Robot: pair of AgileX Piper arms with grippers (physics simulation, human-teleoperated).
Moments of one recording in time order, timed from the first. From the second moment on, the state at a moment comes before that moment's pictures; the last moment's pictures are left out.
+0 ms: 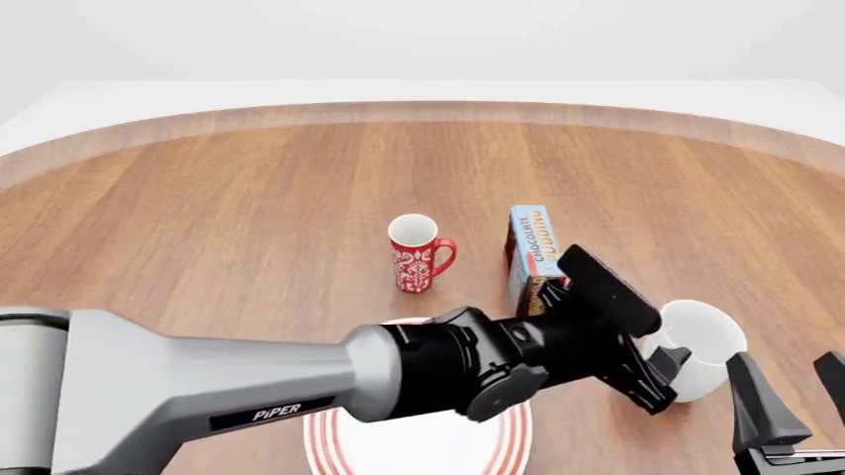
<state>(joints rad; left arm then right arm) -1.12 1.97 -1.37 -0.14 -0.04 0.03 0.00 -0.01 -0.01 0.04</state>
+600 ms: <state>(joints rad) -1.12 2.06 -1.47 -0.08 -0.04 0.03 0.00 -0.01 -0.01 0.04</state>
